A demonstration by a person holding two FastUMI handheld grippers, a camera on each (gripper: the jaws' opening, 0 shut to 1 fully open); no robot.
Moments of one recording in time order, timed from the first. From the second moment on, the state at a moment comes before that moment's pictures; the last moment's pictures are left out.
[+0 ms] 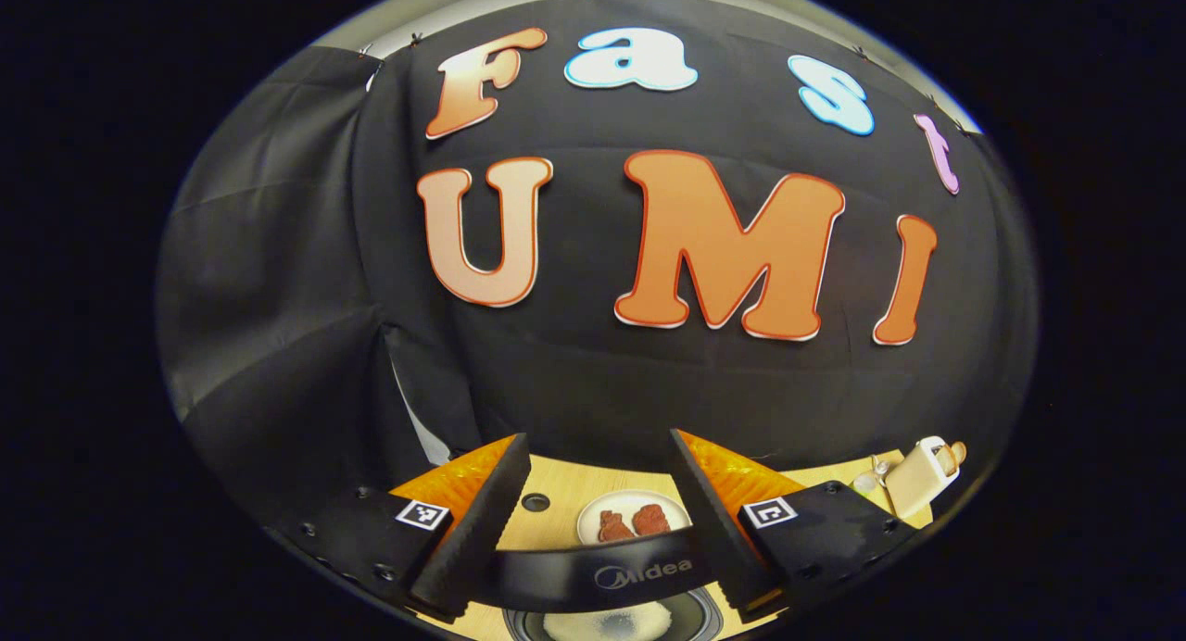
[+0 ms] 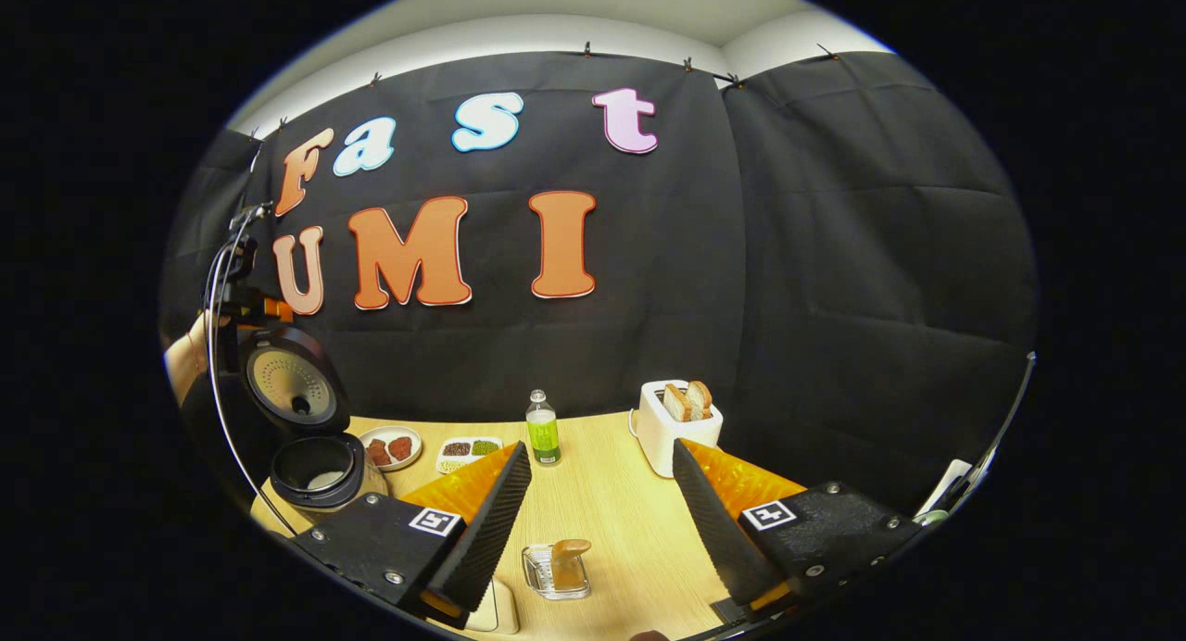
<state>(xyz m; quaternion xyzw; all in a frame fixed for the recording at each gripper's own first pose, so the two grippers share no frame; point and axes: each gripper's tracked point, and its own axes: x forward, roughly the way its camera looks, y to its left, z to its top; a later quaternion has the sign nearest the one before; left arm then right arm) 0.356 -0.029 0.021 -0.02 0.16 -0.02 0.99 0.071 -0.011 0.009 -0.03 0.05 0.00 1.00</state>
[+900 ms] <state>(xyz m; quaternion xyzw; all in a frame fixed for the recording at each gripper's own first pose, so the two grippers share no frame) 0.218 -0.063 -0.069 -0.03 0.17 -0.05 0.98 0.059 -0.003 0.012 -0.02 0.05 0.06 1.00</state>
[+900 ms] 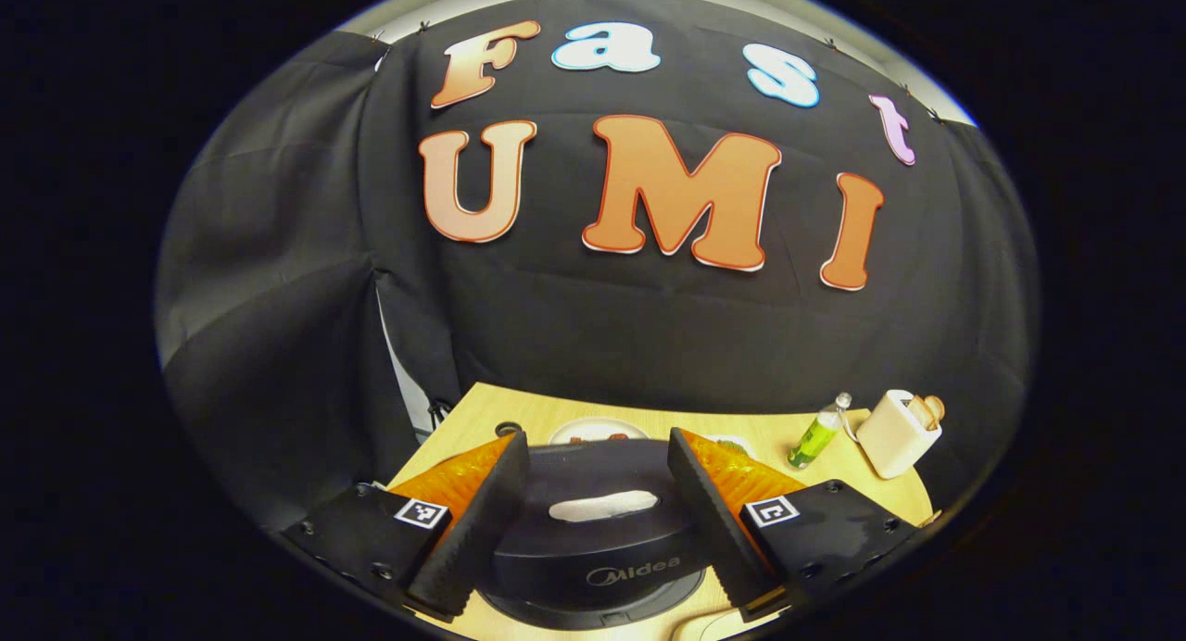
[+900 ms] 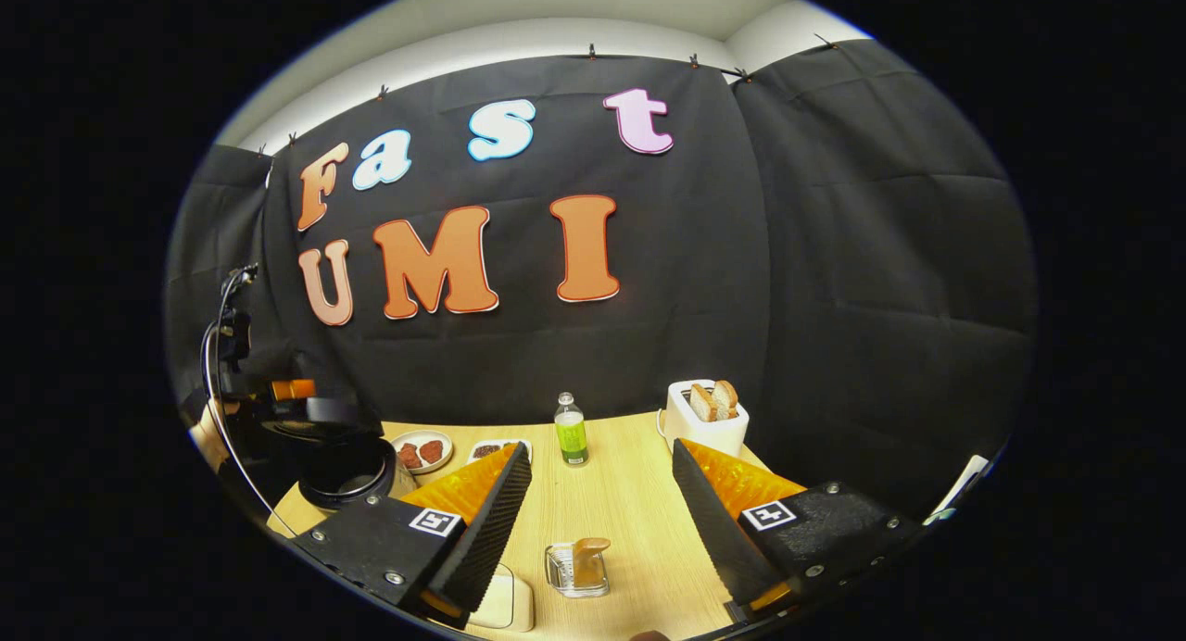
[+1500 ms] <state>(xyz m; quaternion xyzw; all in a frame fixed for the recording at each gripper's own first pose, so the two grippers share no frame) 0.162 -0.066 -0.164 0.02 0.17 -0.02 0.99 0.037 -0.011 -0.005 -0.01 0.07 0.09 0.99</state>
